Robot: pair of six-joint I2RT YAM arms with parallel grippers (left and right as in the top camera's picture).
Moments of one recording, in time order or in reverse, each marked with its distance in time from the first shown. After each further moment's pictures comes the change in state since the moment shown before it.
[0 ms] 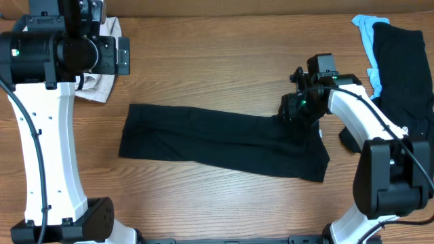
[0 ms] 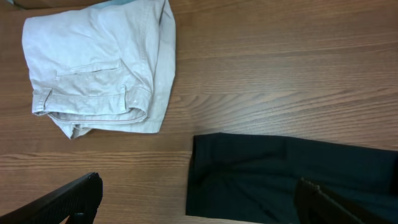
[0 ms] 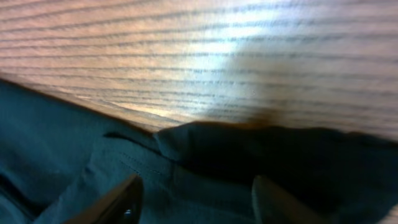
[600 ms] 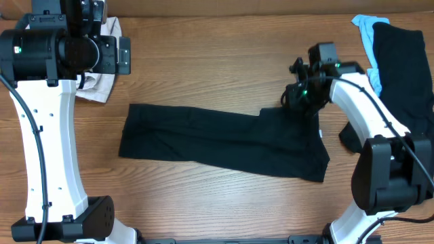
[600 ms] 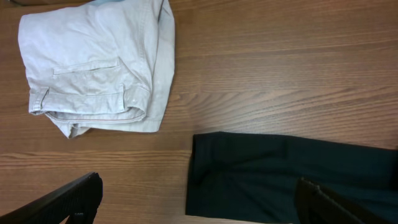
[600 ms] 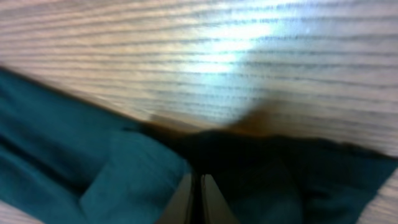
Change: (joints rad) left arm 0.000 0.010 0.000 0.000 0.000 0.000; right arm 0.000 0.026 0.157 -0.134 -0.030 -0.018
